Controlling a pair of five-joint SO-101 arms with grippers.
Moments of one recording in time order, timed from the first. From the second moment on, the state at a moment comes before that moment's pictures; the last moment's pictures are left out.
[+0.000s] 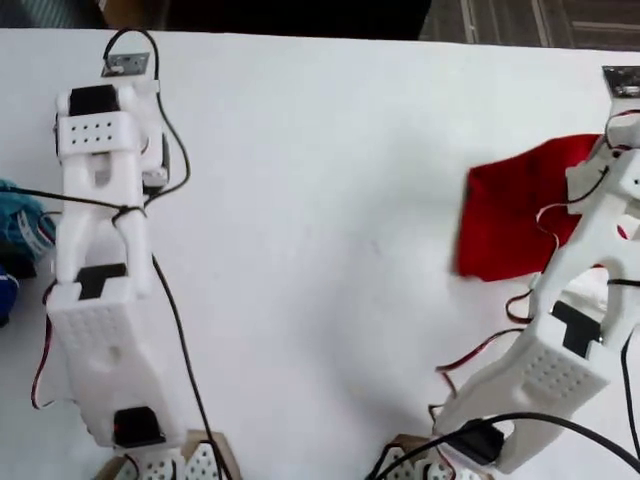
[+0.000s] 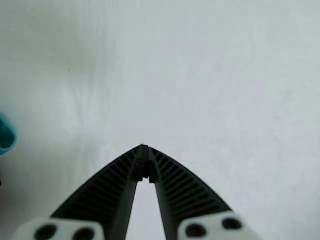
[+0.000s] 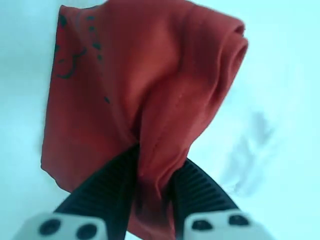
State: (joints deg) left arm -15.6 31.6 -34.4 94.2 0.8; right arm 29.4 23.8 -37.1 93.7 31.7
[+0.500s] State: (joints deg) left arm -15.6 31.6 -34.4 94.2 0.8; right arm 38.2 24.3 -37.1 85.2 32.3
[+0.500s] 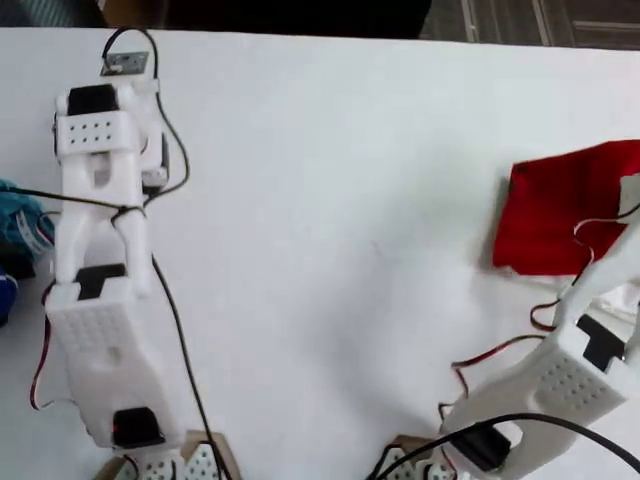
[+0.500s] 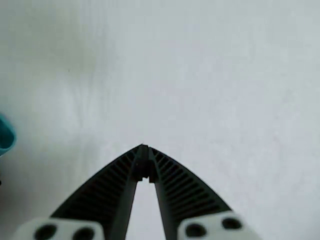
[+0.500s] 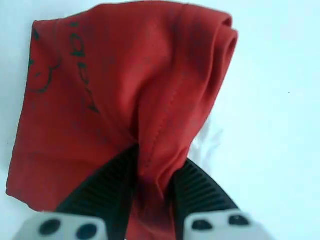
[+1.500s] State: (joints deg) left arm -15.6 31.6 -34.4 94.2 0.8; right arm 46.6 39.6 -52.6 77.8 33.3
